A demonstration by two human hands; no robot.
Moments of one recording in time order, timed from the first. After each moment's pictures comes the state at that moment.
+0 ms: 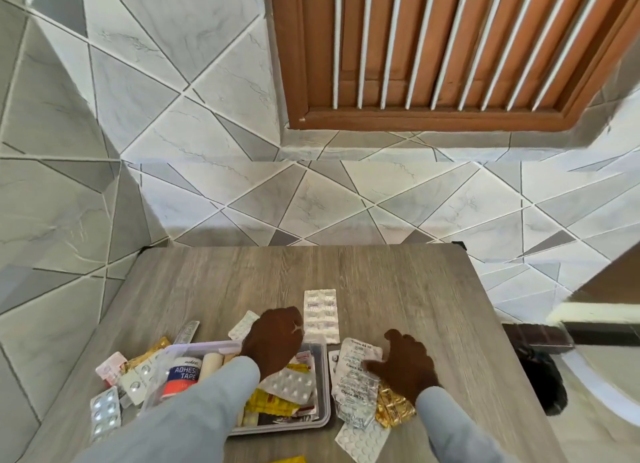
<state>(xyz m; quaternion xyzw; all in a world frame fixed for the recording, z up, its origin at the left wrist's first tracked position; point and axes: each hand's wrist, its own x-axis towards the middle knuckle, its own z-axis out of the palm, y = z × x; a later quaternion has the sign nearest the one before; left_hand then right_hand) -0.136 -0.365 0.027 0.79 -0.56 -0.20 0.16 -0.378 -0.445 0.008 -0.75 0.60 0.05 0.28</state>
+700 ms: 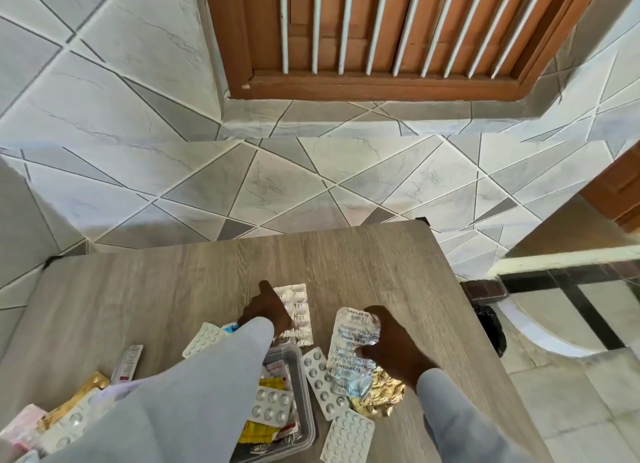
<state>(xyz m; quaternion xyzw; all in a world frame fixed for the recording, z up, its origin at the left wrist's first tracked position) -0.136 -0.474 -0.022 0.86 -0.38 -0.35 0.06 -0.380 -0.472 0.016 -0.65 0.59 -0.07 0.47</state>
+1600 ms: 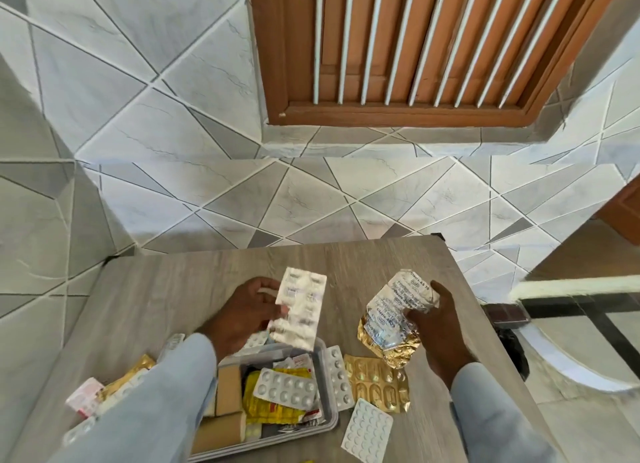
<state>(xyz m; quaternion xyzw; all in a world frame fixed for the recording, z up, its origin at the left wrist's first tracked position) -0.081 -0.380 0.069 0.61 -0.30 -0.56 0.46 -0.389 -0.467 0.050 -0.41 0.58 -0.42 0.56</state>
